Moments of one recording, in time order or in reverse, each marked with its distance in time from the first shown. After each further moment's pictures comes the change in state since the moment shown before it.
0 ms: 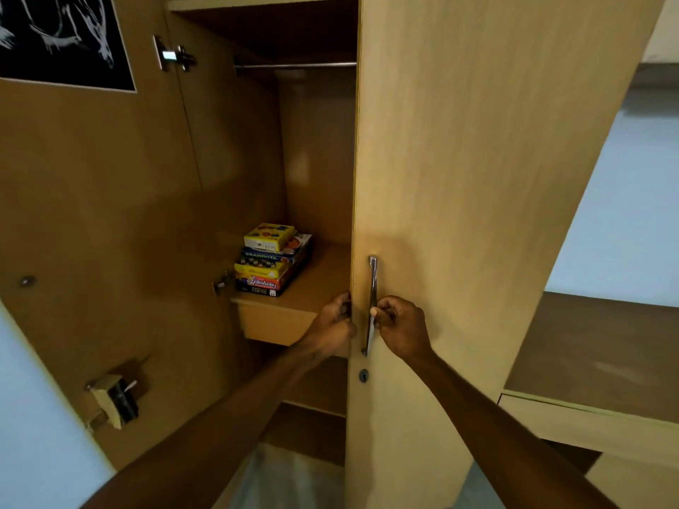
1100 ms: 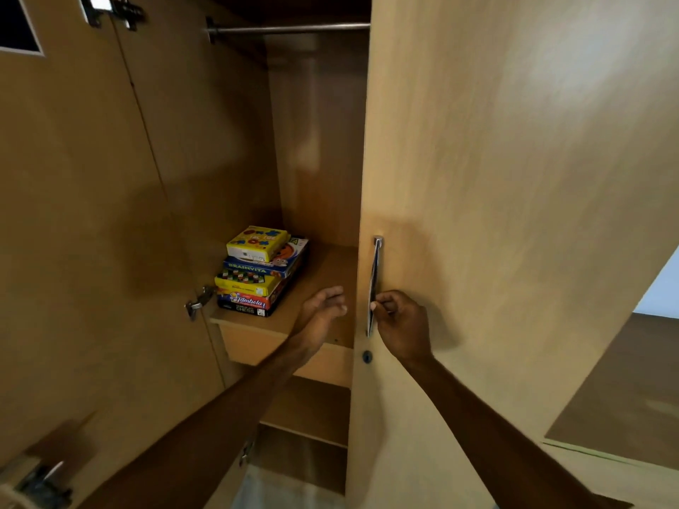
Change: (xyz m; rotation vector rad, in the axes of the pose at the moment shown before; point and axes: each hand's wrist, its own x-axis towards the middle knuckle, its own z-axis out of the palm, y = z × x) left_hand 0.154 -0.039 -0.054 -0.163 0.181 0.052; right_hand 0.124 0.043 0.055 0.022 0.113 0.045
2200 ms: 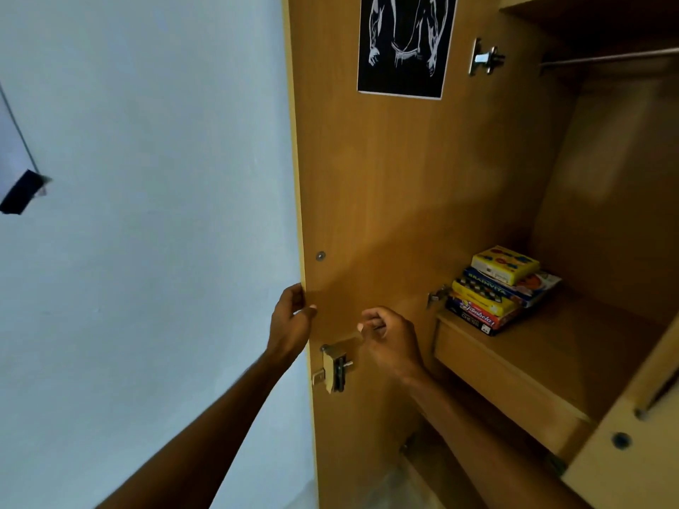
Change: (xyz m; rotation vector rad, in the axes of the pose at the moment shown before) left_hand -0.275 0.020 -0.301 0.306 1.020 0.008; right_hand -0.183 -0.241 0.213 0.324 -0.770 -0.248
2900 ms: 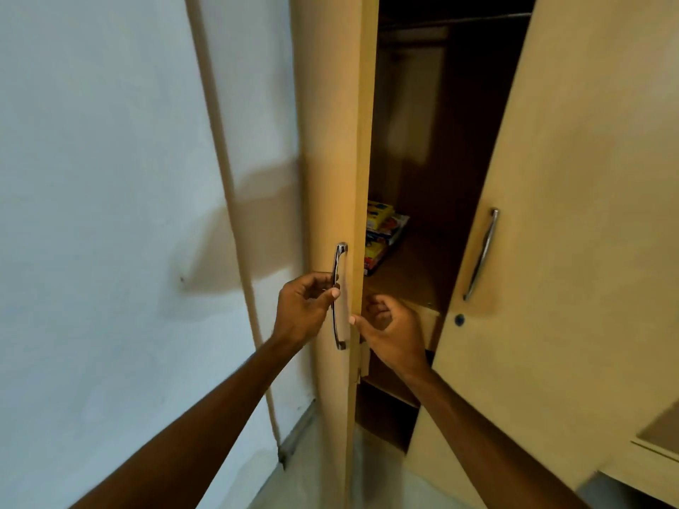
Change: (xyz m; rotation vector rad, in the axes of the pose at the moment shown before) left_hand -0.082 0.042 0.133 -0.158 -0.492 0.346; right_hand -0.116 0.043 -0.114 -0.112 0.445 0.179
